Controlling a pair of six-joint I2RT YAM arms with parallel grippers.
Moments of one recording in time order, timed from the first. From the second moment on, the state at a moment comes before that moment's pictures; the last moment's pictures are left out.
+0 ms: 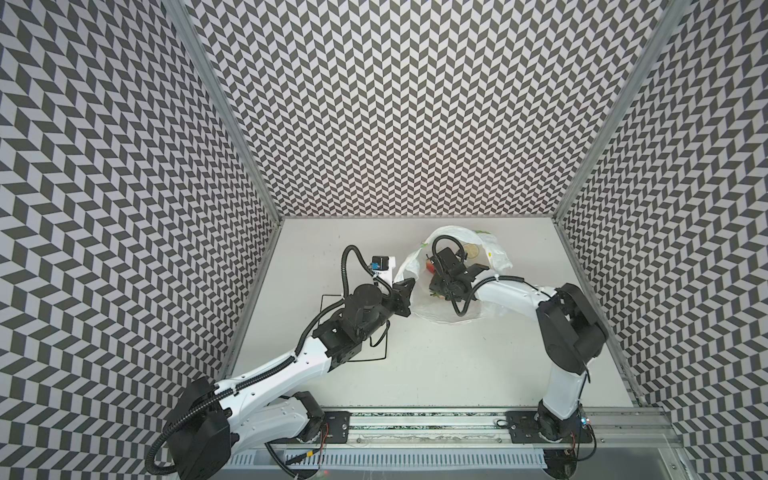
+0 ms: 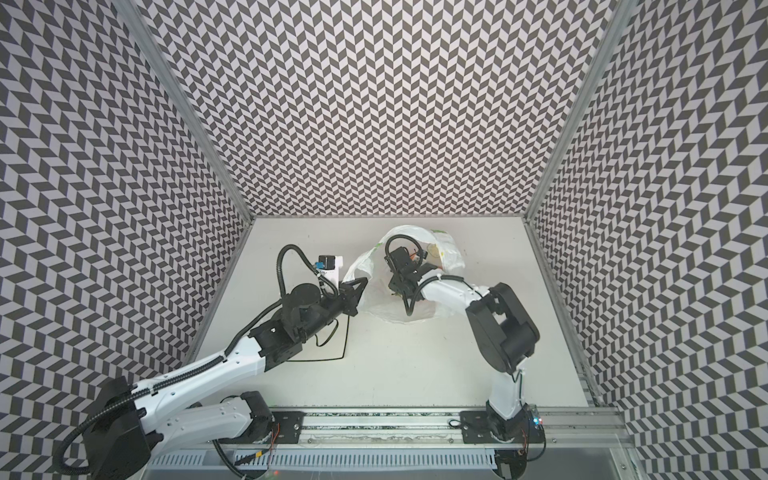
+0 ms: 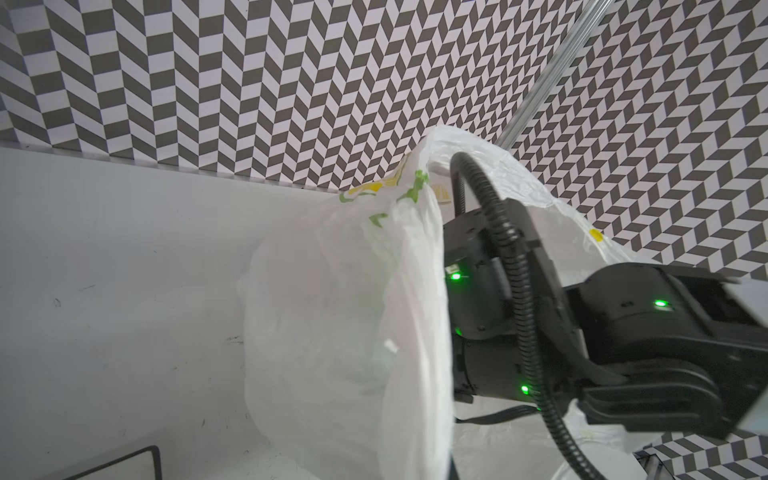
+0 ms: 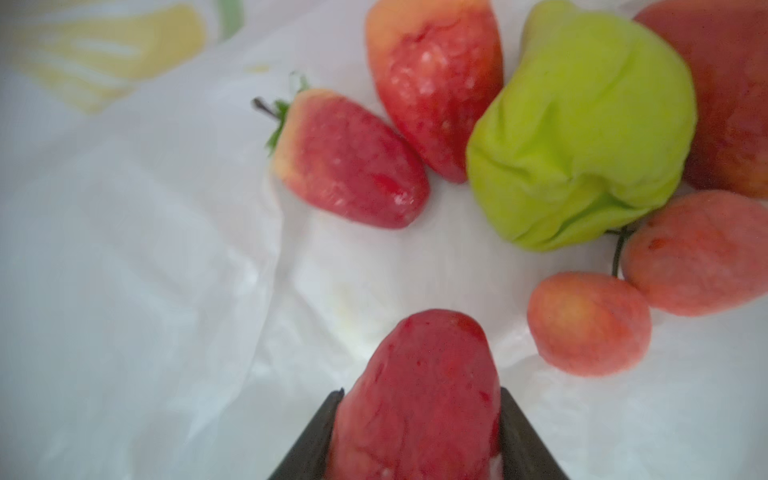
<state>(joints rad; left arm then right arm) -0.82 1.09 0.69 0.21 -0.14 -0.54 0.65 1.81 1.24 -0.43 0.20 1.00</state>
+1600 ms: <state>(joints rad) -0.65 0.88 0.94 -0.06 -0.25 -0.51 1.03 0.96 0.93 -0.46 -0.34 -0.05</state>
